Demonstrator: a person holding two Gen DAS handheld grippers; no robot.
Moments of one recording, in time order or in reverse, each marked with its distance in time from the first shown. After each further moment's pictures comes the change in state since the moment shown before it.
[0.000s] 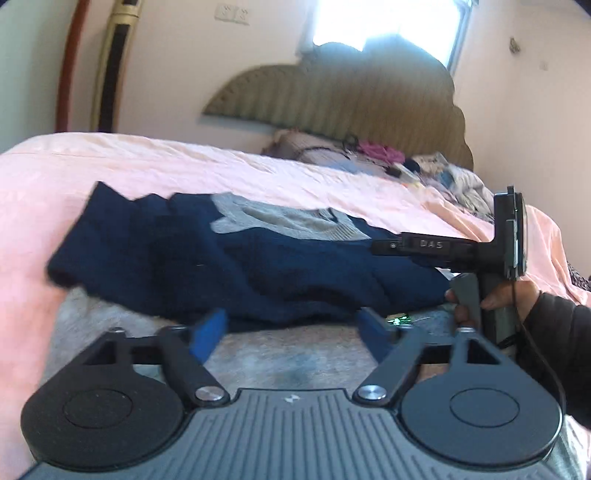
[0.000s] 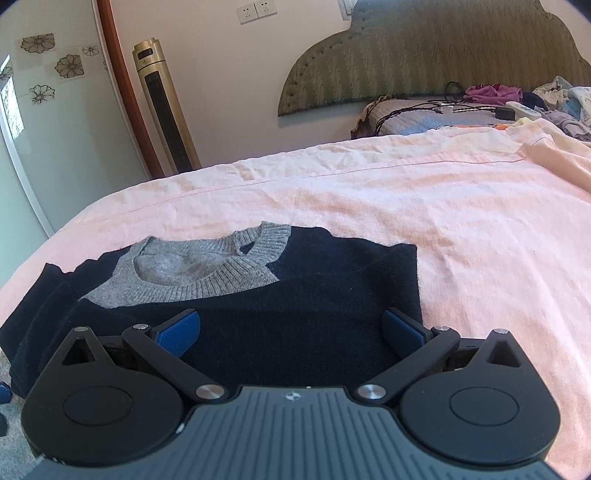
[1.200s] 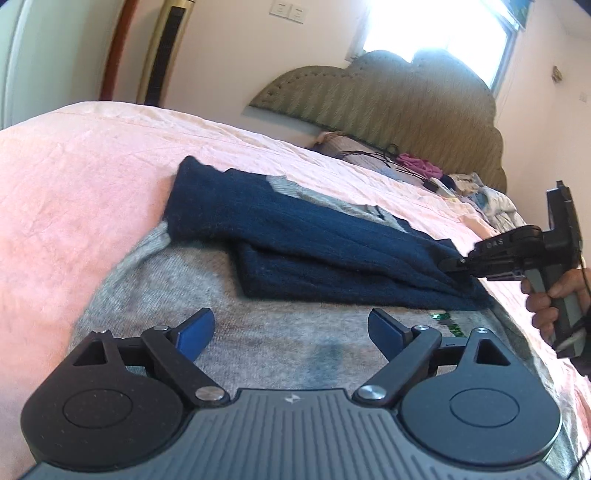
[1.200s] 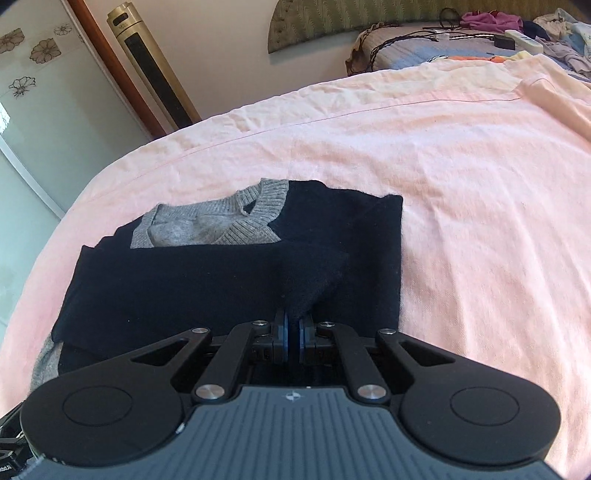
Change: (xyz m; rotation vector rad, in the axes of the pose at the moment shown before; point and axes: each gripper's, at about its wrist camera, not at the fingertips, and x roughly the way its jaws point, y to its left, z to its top) left arm -0.002 0.025 -0.012 -0.123 0.020 0.052; right arm -0.014 -0.012 0.020 0.119 0.254 0.044
